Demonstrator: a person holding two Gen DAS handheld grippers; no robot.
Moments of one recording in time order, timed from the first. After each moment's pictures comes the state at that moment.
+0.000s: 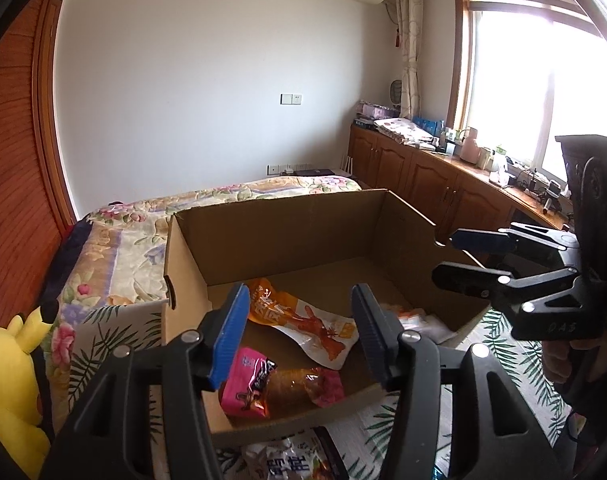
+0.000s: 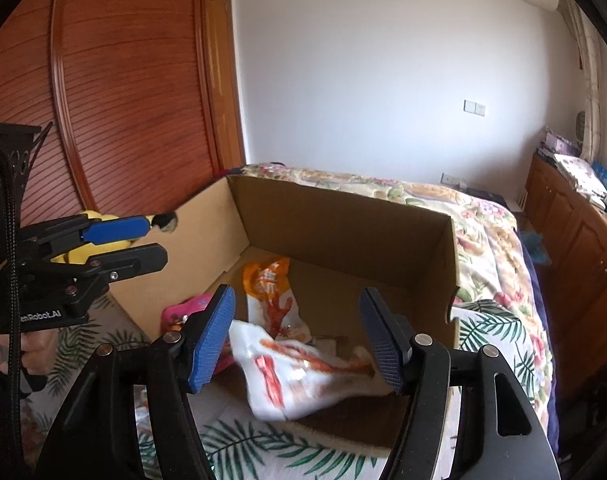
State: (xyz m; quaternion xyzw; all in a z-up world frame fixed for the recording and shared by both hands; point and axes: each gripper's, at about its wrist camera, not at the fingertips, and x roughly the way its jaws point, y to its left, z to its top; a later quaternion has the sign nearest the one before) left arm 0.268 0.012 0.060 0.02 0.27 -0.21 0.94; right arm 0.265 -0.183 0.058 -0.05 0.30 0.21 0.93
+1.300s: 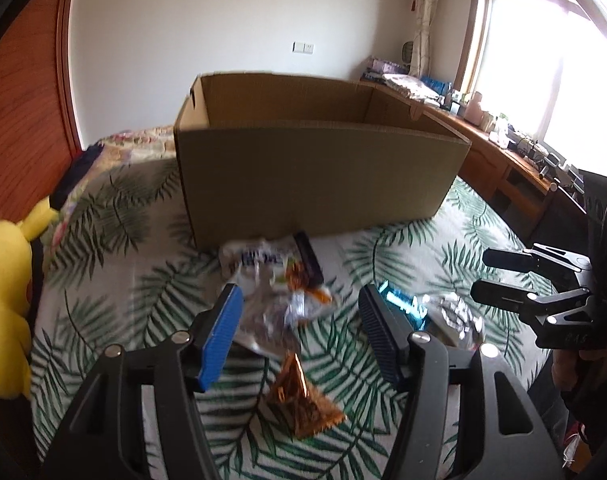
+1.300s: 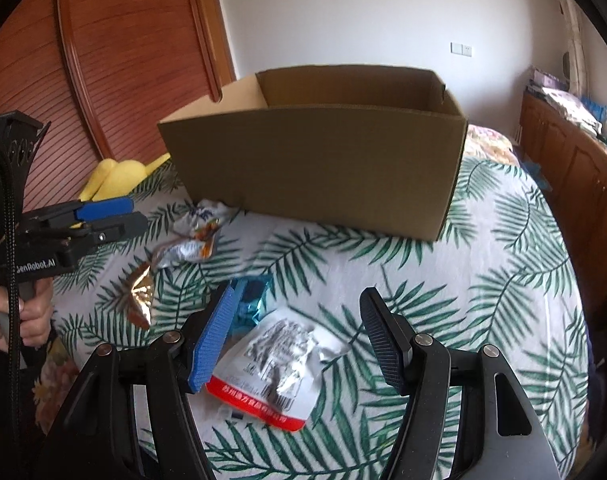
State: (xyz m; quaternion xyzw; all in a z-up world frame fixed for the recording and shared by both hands) left arm 0.144 0.030 -0.033 -0.01 0.37 -0.19 0.91; right arm 0.129 -0.191 -0.036 -0.01 0.38 0.20 0.91
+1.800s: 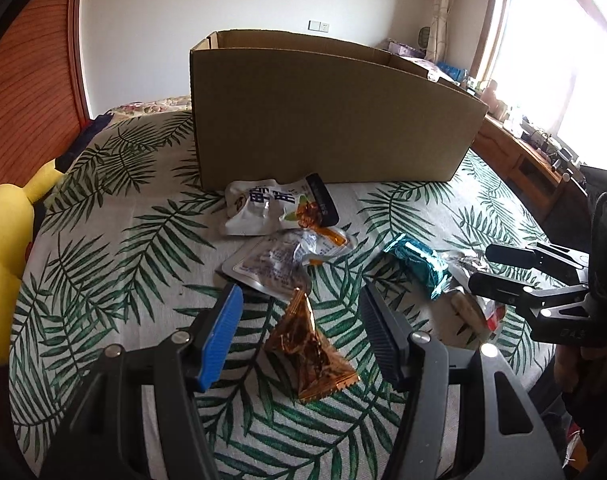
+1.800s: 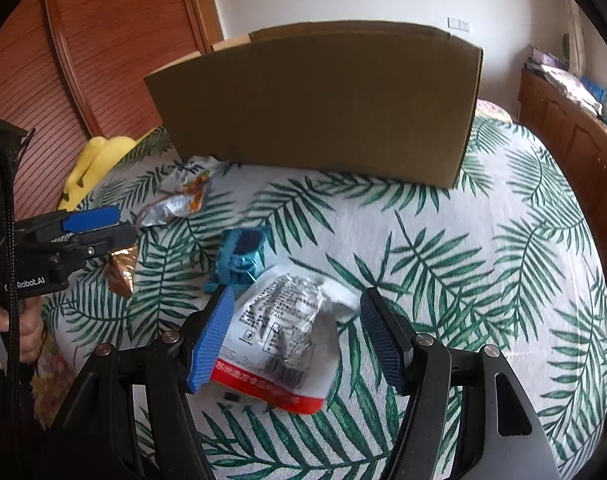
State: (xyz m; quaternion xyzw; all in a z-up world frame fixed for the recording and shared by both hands) left arm 0.130 0.031 -0.062 -0.01 0.40 -0.16 0.90; right arm 0.128 -0.184 -0.074 -0.01 0.42 0.18 0.89
